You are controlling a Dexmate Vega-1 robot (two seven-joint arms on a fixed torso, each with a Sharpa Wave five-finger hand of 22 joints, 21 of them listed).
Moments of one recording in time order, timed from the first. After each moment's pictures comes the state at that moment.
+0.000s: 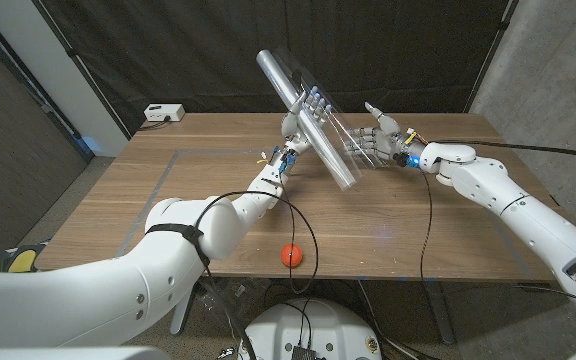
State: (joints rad) left arm 0.32 -0.20 -0.03 -0.34 -0.89 -0.11 -1.16; left_hand 0.90 0.06 0.48 0.06 0.24 0.61 -0.06 0.59 0.43 0.76 -0.16 0.62 0.50 0.98 -0.15 0.29 0.33 0.71 -0.07 0.74 0.17; right arm -0.61 -0.69 -0.47 -1.41 0.78 -0.20 0.45; right_hand 0.00 -0.07 0.19 0.01 0.23 0.40 0.11 0.20 0.18 0.63 0.19 0.28 0.19 0.69 0.10 0.25 0.18 0.58 0.09 0.53 0.19
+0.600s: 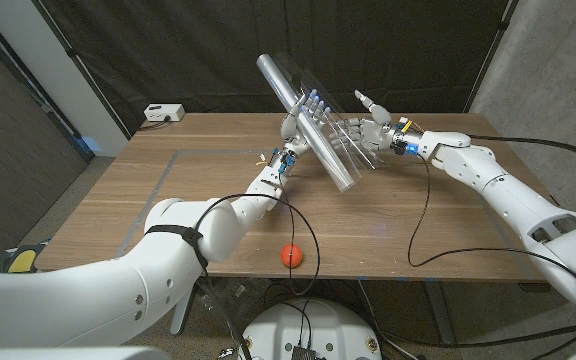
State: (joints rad) left arm 0.33 -0.19 0.00 -0.34 -0.92 -0.10 -1.12; left_hand 0.89 0.05 0.49 0.05 0.24 0.61 -0.05 0.59 0.43 0.76 -0.16 0.62 0.51 0.98 -0.15 0.28 0.34 0.71 -0.07 0.72 0.17; right arm -0.41 -0.56 -0.51 -1.07 0.82 -0.10 0.90; right_hand 0.03 -0.04 0.14 0.06 0.26 0.50 0.16 0.22 0.18 0.81 0.17 0.29 0.19 0.93 0.03 0.27 0.18 0.79 0.00 0.61 0.19
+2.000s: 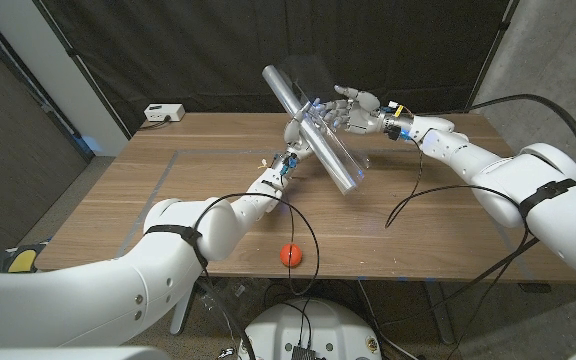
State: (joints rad) left arm 0.32 -0.19 -0.04 -0.33 -0.86 -0.07 -1.02; left_hand 0.89 0.05 0.49 0.04 0.24 0.61 -0.05 0.60 0.44 0.75 -0.16 0.63 0.54 0.98 -0.15 0.25 0.35 0.73 -0.07 0.69 0.17; right arm -0.10 -0.31 -0.60 -0.43 0.89 0.15 1.38; right_hand 0.57 0.13 0.36 -0.19 0.19 0.71 0.13 0.21 0.20 1.01 0.08 0.27 0.22 1.22 -0.17 0.30 0.27 0.85 -0.10 0.82 0.39
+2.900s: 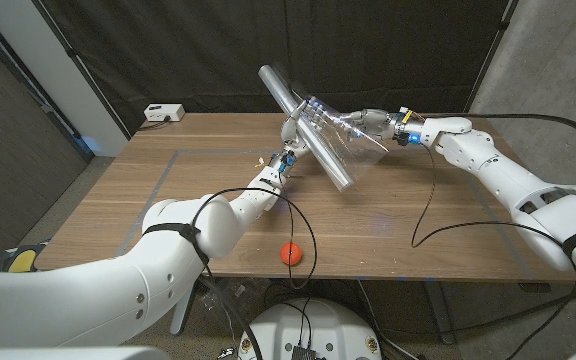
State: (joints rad) left arm 0.32 -0.20 -0.12 -0.33 -0.79 -0.06 -1.00; left_hand 0.89 0.05 0.50 0.04 0.24 0.61 -0.05 0.61 0.44 0.75 -0.16 0.63 0.55 0.99 -0.15 0.25 0.36 0.73 -0.07 0.69 0.17; right arm -0.32 -0.54 -0.56 -0.98 0.70 0.00 0.92; right_hand 0.91 0.18 0.37 -0.08 0.18 0.95 0.01 0.28 0.27 1.20 -0.08 0.44 0.46 1.25 -0.22 0.59 0.61 0.73 -0.07 1.22 0.47
